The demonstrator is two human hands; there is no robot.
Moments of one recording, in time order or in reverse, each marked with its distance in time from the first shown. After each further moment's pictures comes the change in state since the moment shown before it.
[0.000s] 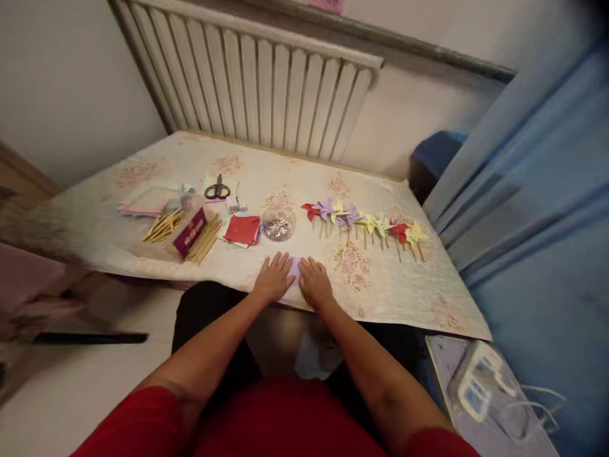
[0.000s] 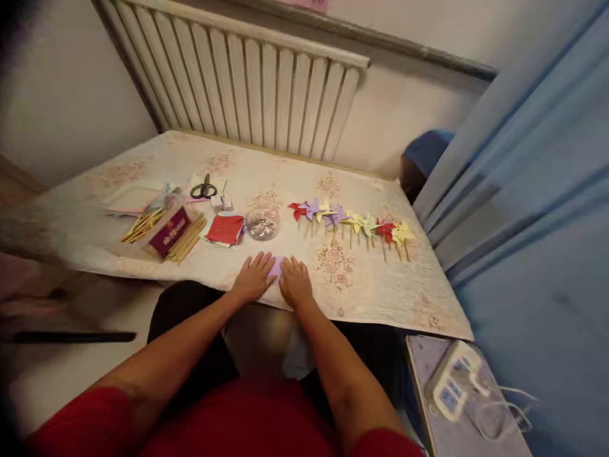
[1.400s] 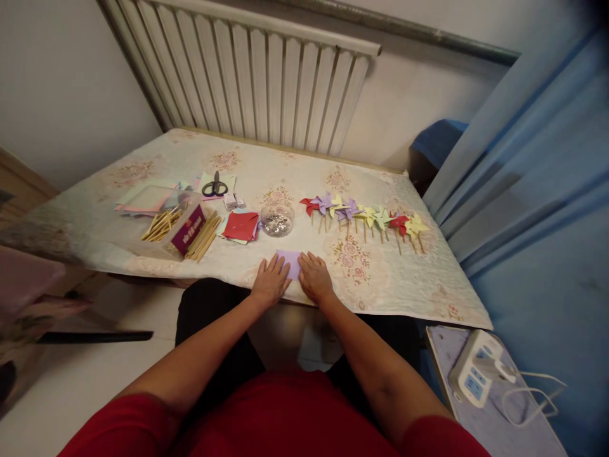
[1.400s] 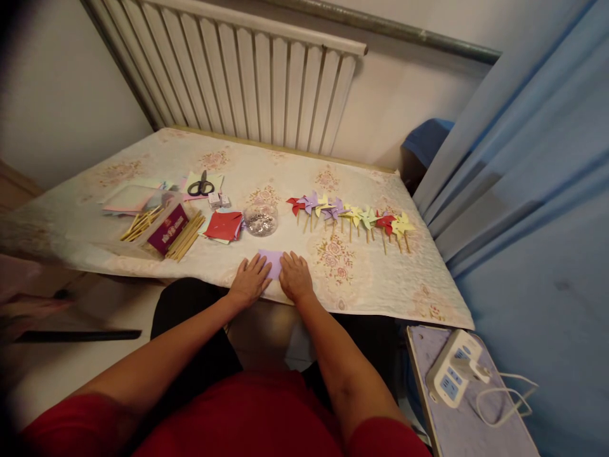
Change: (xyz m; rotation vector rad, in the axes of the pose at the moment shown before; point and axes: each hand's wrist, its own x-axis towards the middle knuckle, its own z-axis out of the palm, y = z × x) left_hand -0.025 0.005 -0.002 0.010 0.066 0.034; right_hand 0.000 0.008 0.016 0.005 0.124 -0.036
